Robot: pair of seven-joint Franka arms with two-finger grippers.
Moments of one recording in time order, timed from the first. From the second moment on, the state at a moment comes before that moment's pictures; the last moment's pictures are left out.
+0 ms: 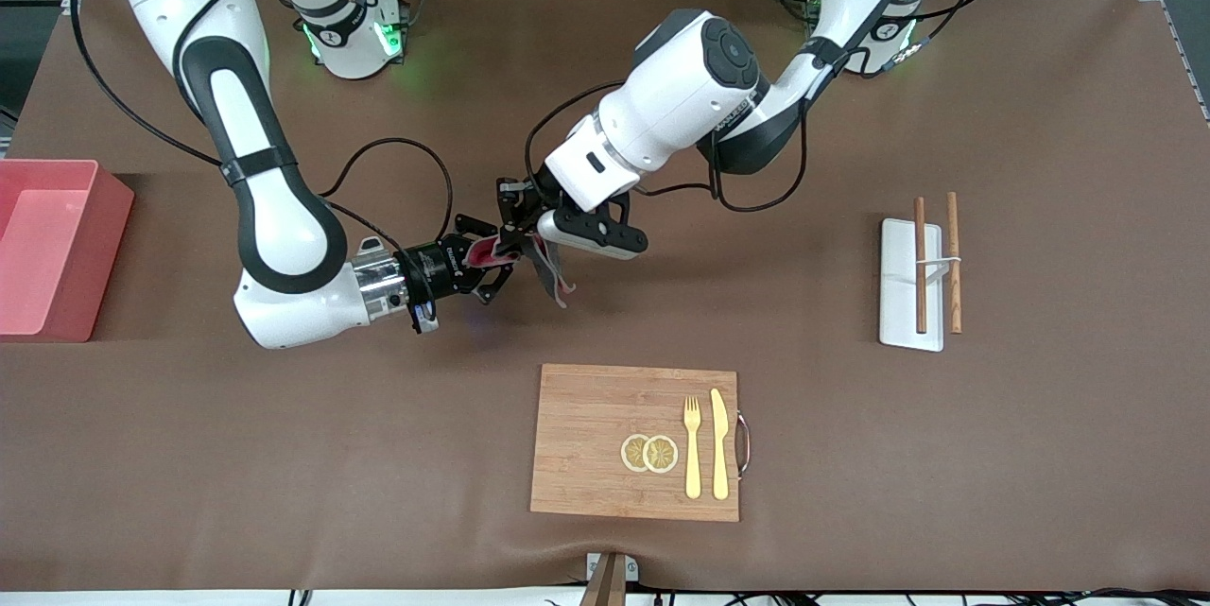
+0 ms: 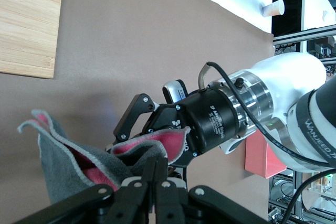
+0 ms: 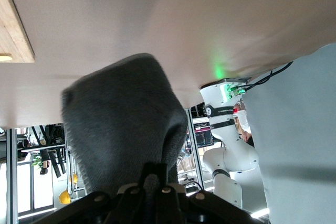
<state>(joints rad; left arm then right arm) -0.50 0.55 -0.38 -1.39 -0.34 2.54 -0.64 0.24 0.59 0.04 -1.61 1.21 1.65 1.07</state>
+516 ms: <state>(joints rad) -0.42 0.52 -0.33 -1.36 -0.33 2.56 -0.64 0.22 0.59 0.02 -1.55 1.00 1.65 0.97</state>
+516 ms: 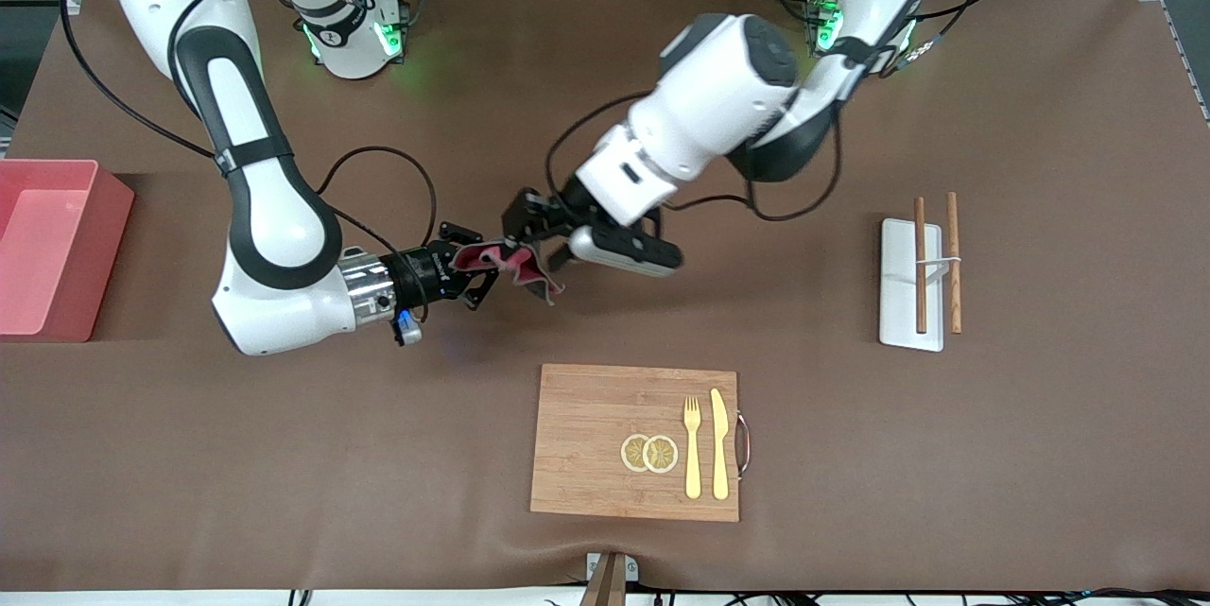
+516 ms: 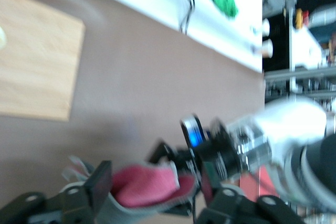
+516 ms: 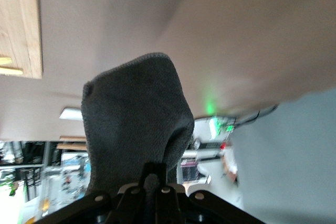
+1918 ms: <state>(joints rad) 0.16 0.31 -0.32 -1.37 0.03 1.75 -0.39 -0.11 0.59 0.00 -1.53 -0.09 1.71 -0.10</state>
